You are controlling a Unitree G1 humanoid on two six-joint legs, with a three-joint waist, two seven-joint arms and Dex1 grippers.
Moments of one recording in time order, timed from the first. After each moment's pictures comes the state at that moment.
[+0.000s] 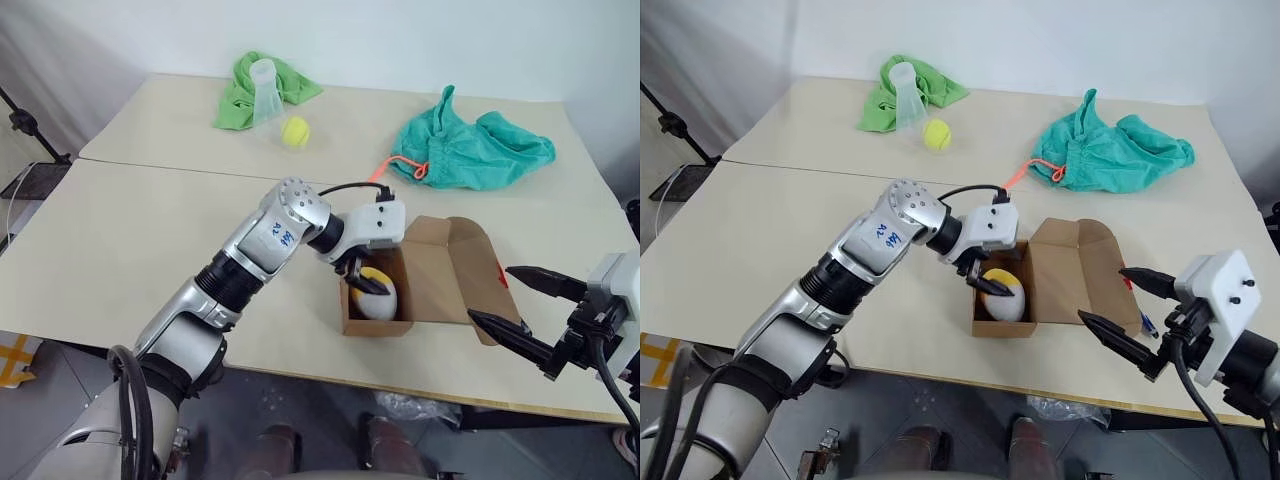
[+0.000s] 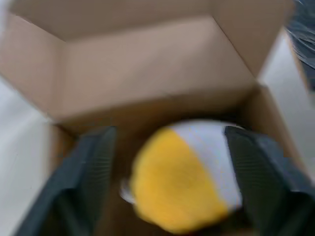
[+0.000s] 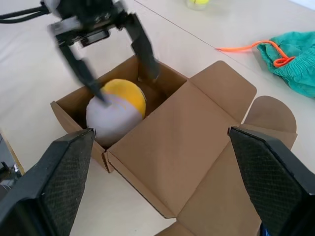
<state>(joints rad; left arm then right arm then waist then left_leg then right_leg) -1.09 0.31 -0.55 0.20 0.01 0.58 -1.22 0.36 -0.90 -0.80 -0.86 1.02 0.78 0.60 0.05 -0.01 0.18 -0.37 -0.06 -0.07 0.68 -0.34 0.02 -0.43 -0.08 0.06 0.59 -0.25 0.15</state>
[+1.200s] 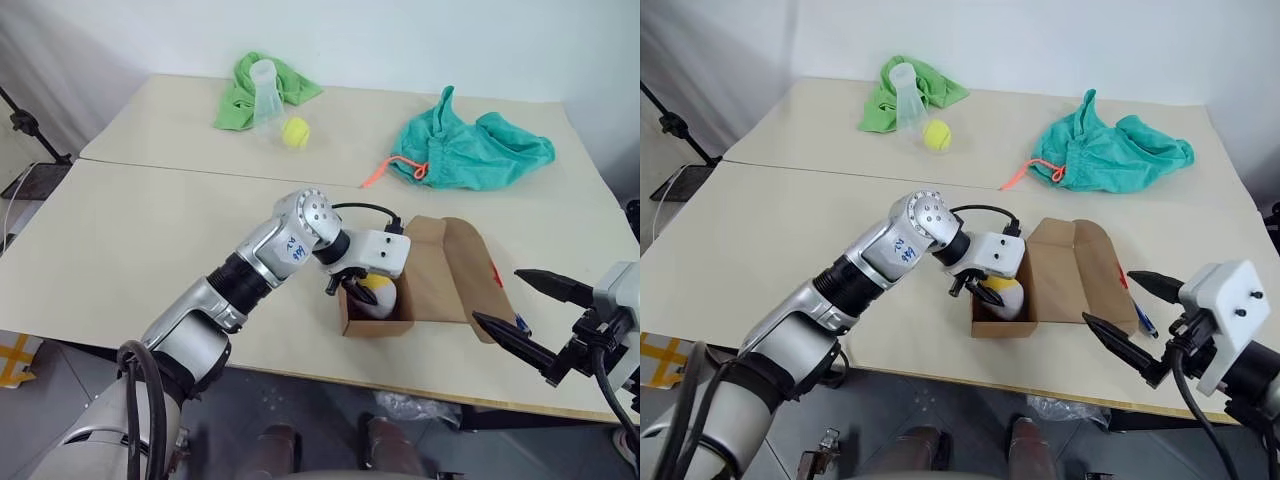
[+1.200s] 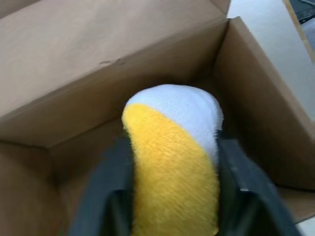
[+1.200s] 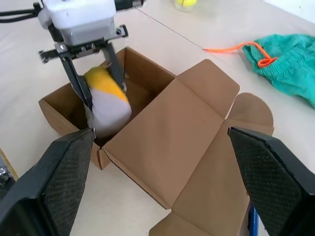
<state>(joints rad) -1.09 0.28 -0.63 0.31 0.14 0.39 -1.30 0.42 -0.89 -0.83 -0.89 1.01 0.74 0.57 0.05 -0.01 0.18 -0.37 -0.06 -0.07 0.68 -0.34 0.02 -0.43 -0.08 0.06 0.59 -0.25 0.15</state>
